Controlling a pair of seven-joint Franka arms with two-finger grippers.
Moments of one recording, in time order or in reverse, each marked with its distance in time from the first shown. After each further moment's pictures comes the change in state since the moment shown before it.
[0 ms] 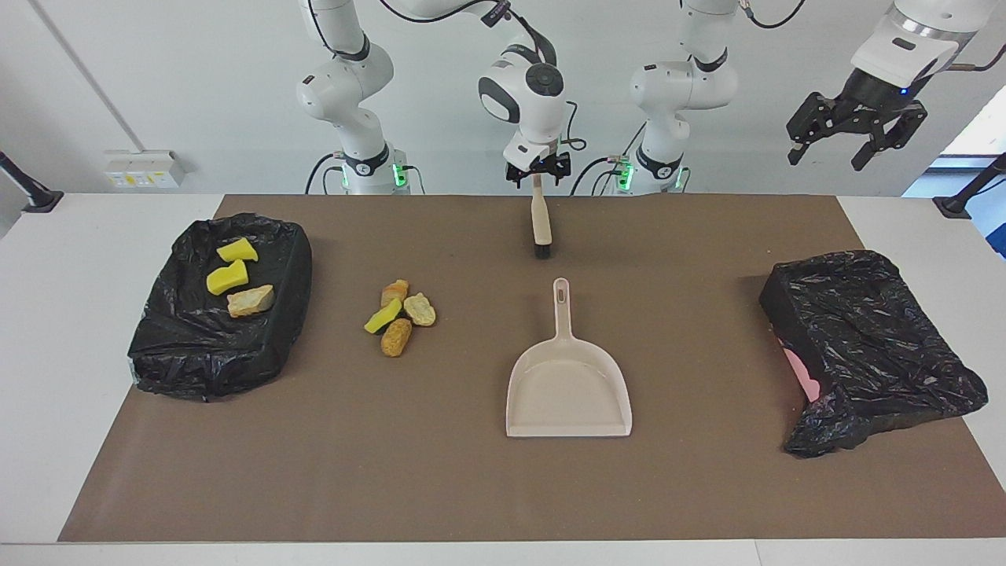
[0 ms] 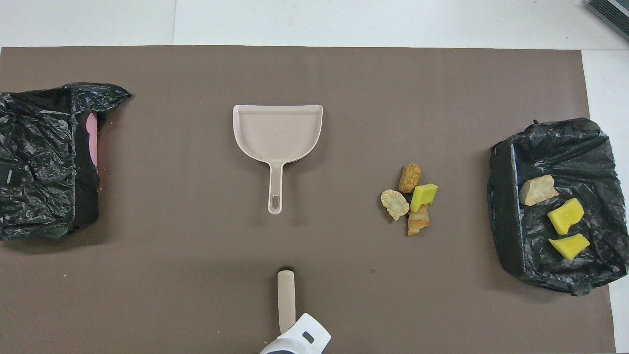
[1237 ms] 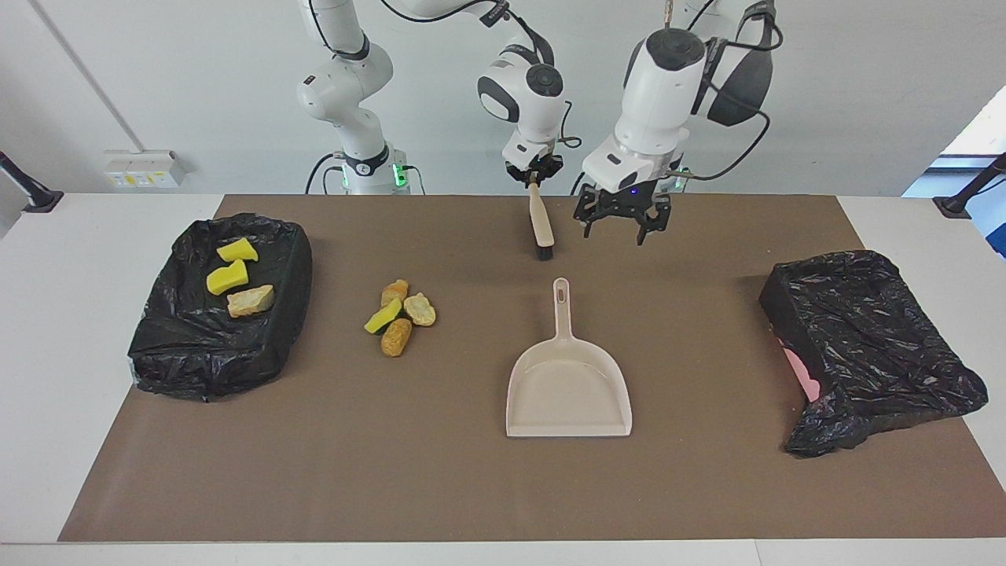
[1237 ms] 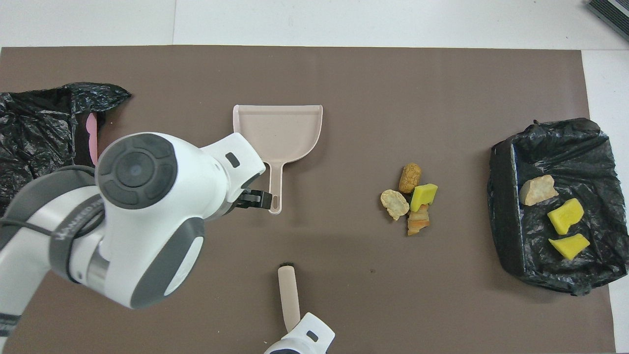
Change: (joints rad) left arm -0.382 0.044 -0.151 -0.514 -0.003 0.613 -0.484; right arm -0.023 -0.026 -0.011 -0.013 -0.019 -0.056 -0.080
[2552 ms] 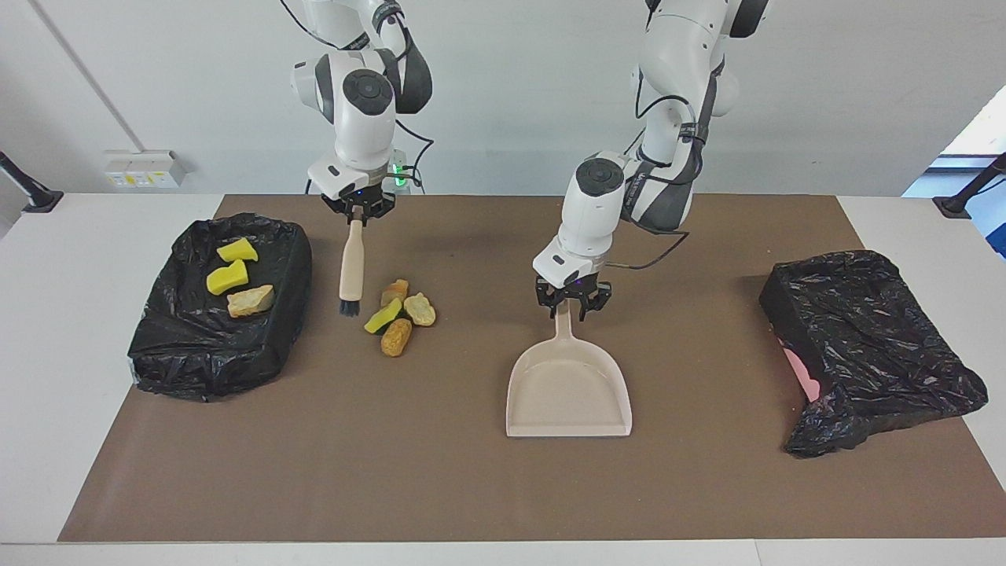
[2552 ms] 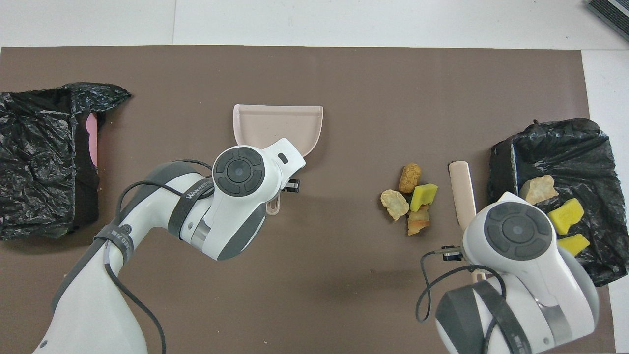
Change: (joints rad) left arm -0.061 0.273 0.014 -0.020 0.098 0.329 -0.104; right arm -0.759 -0.208 -0.013 0.012 -0.484 -0.306 -0.482
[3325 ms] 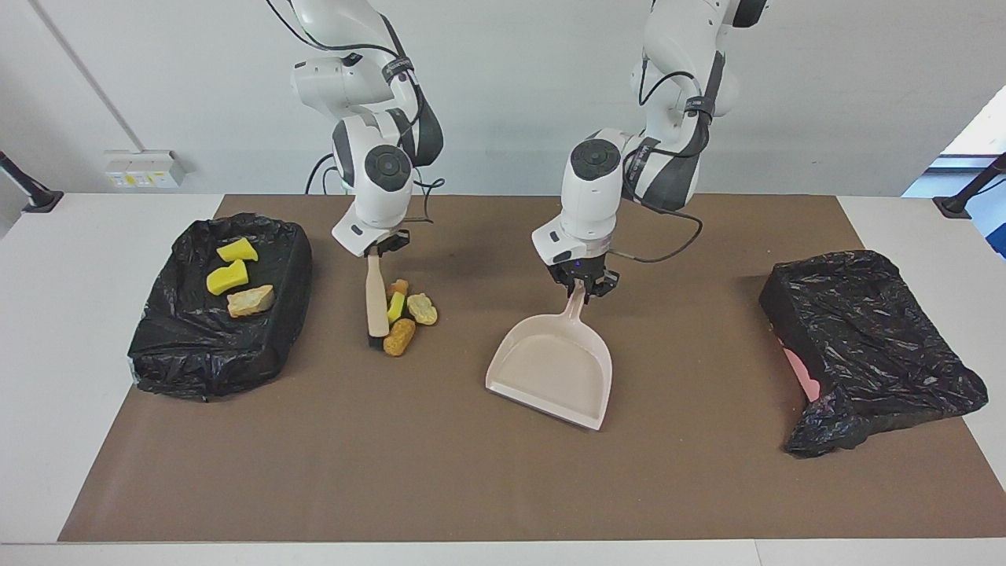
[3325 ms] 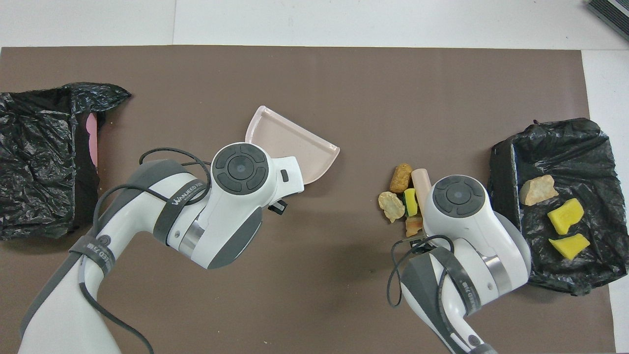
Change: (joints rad) left arm -0.001 -0.080 -0.002 0.021 0.026 -0.249 0.480; right arm 0.049 0.227 0.019 0.068 0.089 0.040 -0.031
